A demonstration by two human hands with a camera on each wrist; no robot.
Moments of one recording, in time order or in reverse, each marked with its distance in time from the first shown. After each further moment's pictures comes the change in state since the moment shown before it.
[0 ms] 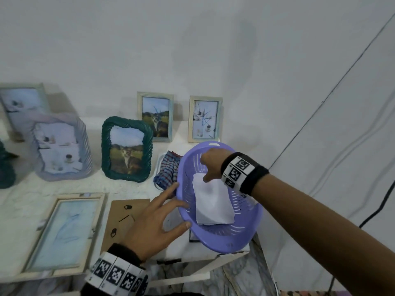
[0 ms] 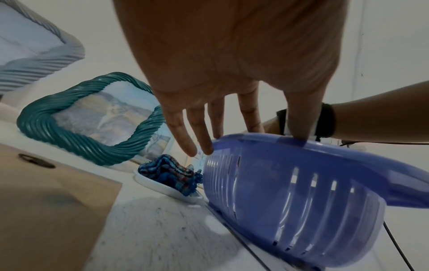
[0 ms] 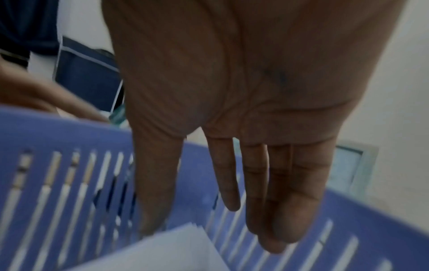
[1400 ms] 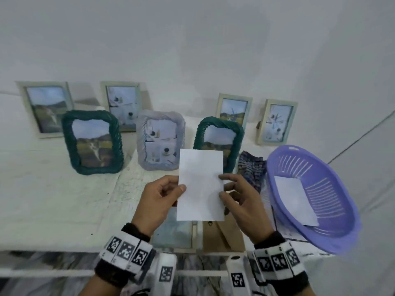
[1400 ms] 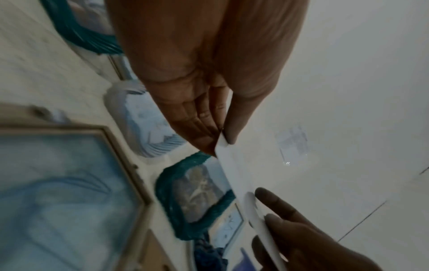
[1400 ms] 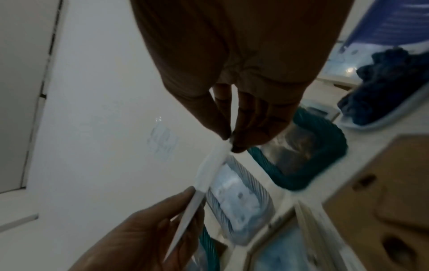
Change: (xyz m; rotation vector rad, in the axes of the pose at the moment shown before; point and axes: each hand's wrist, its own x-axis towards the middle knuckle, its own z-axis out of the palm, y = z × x) left_hand -0.078 -0.103 -0.167 -0.721 0.341 -0.395; right_hand -0.033 -0.238 0.017 1.439 0.675 -0.115
